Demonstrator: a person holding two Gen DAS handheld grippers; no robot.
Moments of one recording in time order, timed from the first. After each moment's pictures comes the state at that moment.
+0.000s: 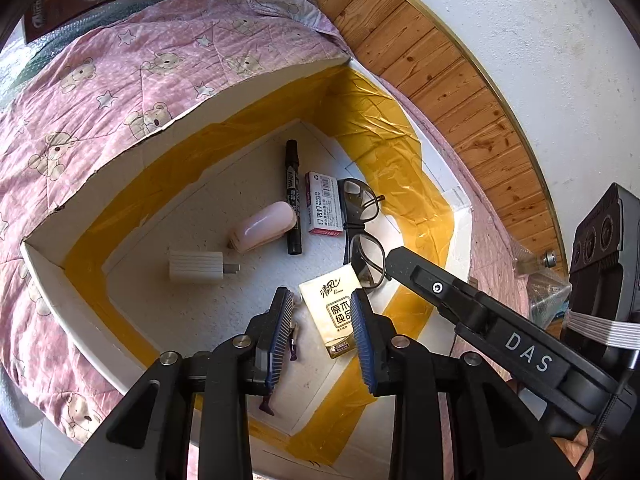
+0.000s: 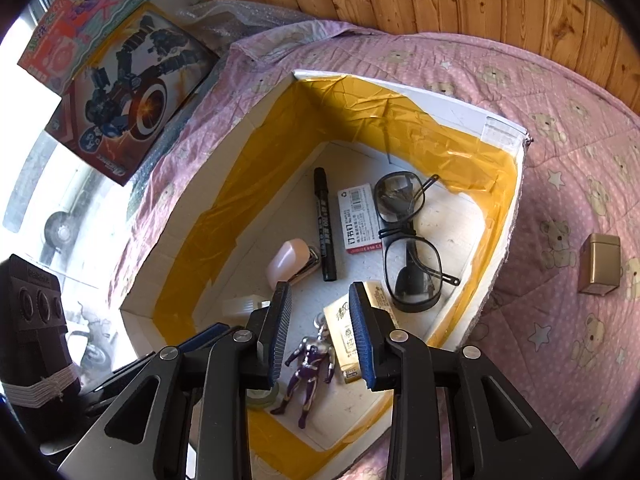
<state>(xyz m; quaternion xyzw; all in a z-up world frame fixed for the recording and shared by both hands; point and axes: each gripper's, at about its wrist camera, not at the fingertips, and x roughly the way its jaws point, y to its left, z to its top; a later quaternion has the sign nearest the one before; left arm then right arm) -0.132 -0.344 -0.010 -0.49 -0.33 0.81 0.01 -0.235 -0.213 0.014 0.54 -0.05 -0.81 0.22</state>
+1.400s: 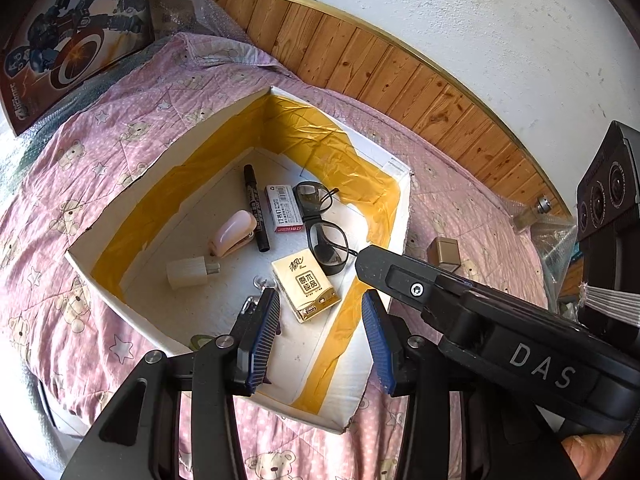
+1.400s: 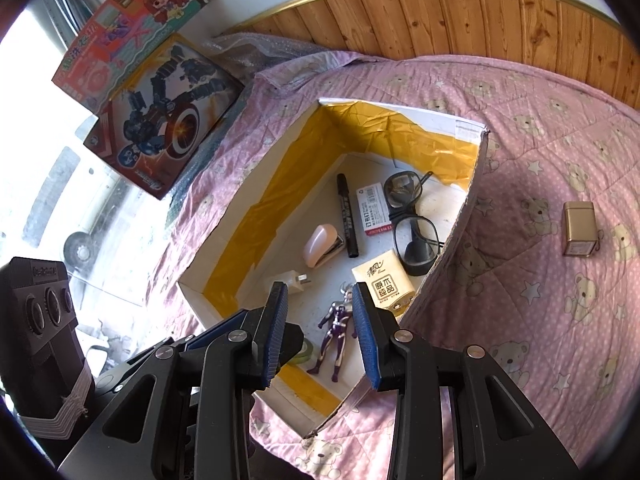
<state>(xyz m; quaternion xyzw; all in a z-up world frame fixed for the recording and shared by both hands) -0.091 -0.290 0.044 -0.45 -0.20 0.87 0.05 -0.166 -0.180 0.060 0.50 -0.10 -0.83 0.23</state>
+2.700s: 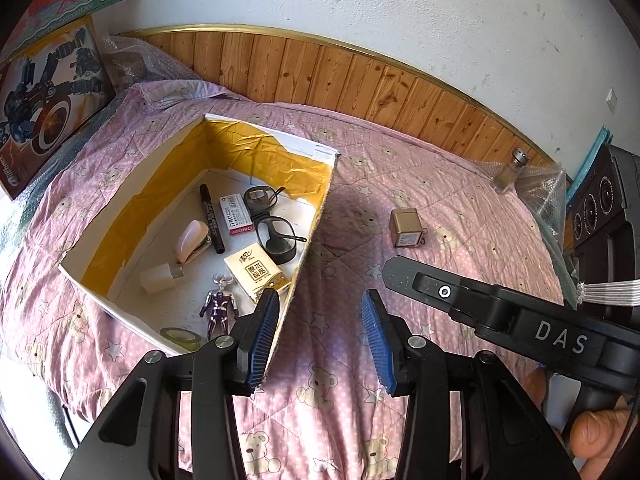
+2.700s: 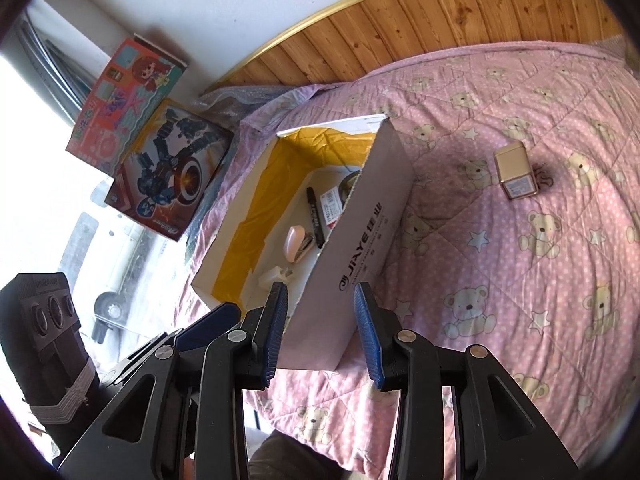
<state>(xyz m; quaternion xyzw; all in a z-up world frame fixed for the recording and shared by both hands) -0.052 -0.205 0.071 -0.43 -0.10 0.89 0.09 -0.105 -0.062 0.060 0.46 -0.22 -0.83 0.21</state>
